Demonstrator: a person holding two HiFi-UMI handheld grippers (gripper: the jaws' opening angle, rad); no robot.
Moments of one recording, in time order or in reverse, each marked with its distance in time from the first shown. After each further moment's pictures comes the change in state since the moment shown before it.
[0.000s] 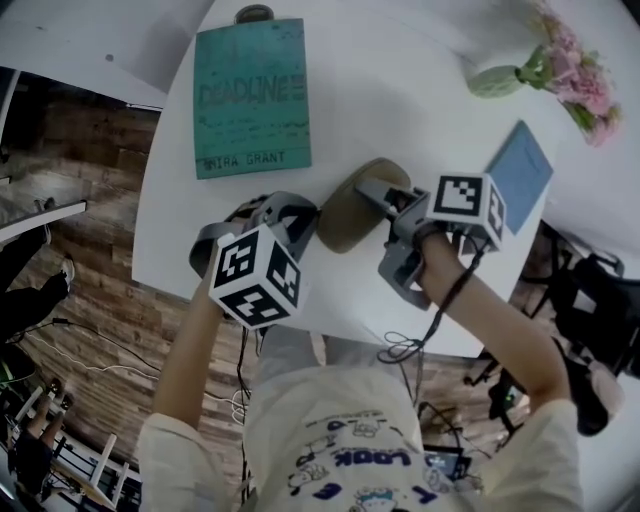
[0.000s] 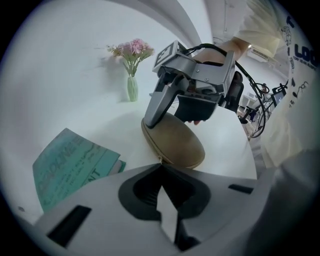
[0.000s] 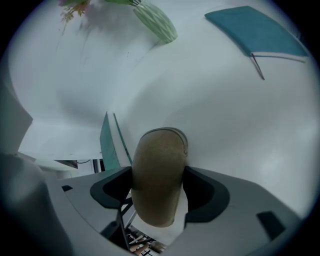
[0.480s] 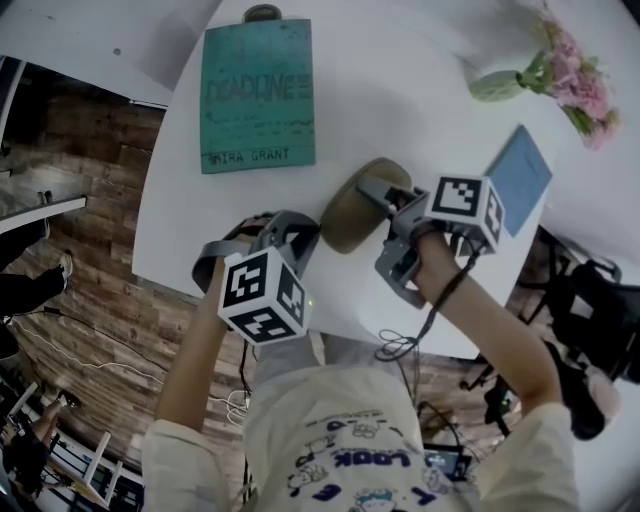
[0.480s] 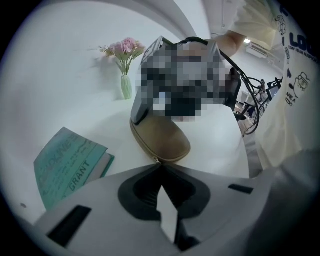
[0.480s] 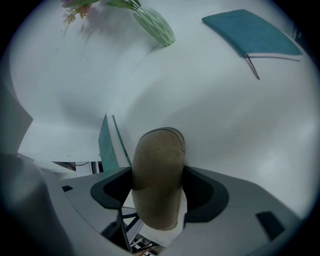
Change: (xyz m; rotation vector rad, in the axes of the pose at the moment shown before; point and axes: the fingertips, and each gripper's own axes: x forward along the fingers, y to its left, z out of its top) left arm -0.006 -0.029 -0.010 0.022 0.037 -0.001; right arm 0.000 -0.001 0.000 0.018 -0.041 -0.018
